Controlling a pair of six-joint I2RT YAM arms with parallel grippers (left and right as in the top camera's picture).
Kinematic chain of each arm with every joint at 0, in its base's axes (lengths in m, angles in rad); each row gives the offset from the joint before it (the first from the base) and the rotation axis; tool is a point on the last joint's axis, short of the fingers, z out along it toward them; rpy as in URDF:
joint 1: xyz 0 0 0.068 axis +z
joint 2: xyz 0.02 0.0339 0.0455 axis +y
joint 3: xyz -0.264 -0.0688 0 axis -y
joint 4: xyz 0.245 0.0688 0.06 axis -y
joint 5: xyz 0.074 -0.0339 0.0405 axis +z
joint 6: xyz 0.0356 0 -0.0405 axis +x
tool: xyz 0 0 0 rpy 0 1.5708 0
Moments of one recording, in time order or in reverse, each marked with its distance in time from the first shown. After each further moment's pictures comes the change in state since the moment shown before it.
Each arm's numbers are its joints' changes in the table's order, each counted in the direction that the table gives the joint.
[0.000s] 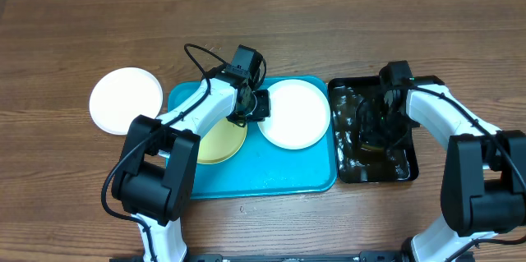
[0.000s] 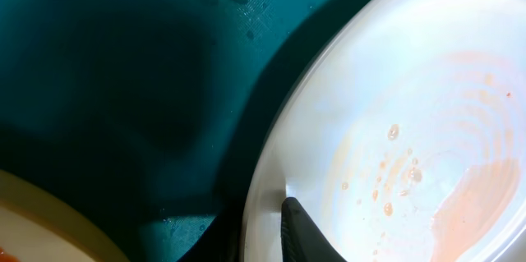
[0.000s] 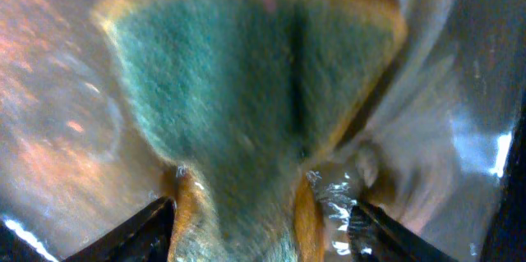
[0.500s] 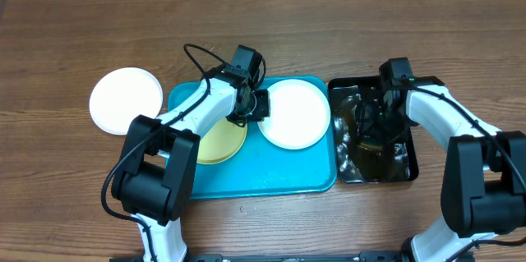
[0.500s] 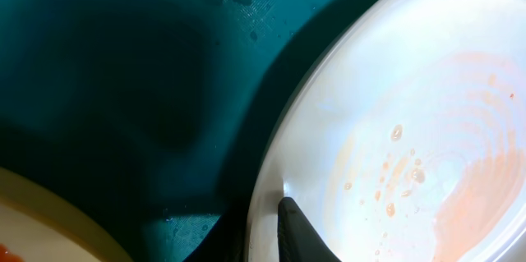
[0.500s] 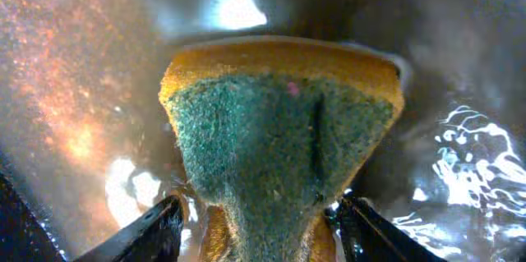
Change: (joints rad) left arm 0.002 0.000 0.000 0.000 0.000 0.000; right arm 0.003 -0.004 -0.006 0.106 0.012 0.017
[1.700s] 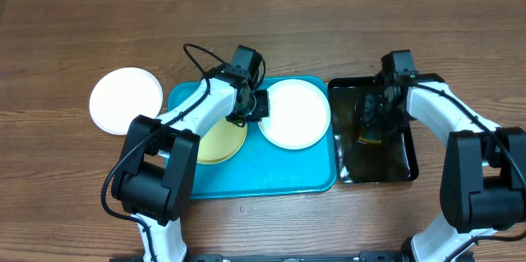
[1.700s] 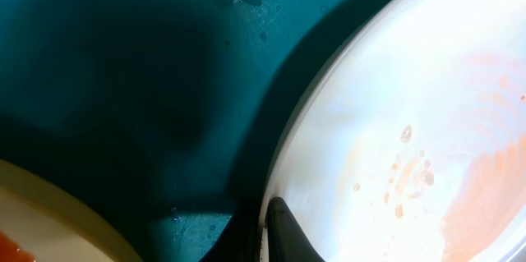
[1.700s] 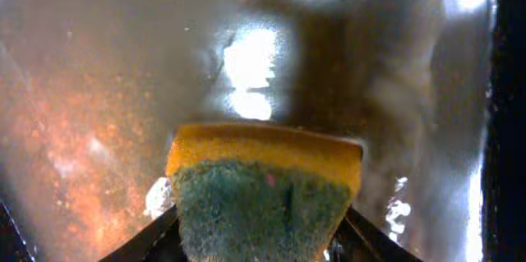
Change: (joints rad) left arm 0.000 0.000 0.000 -0.004 0.012 0.000; right arm -0.009 0.021 0.019 0.142 -0.025 -0.015
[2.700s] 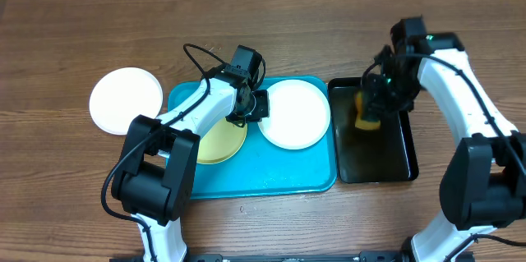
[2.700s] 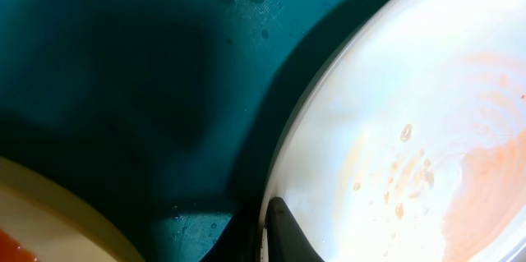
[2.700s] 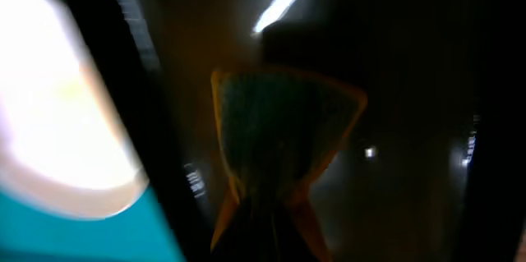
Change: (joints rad) left arm 0.000 0.000 0.000 -0.003 0.000 0.000; right arm -0.006 0.016 0.323 -0.464 0.136 -0.029
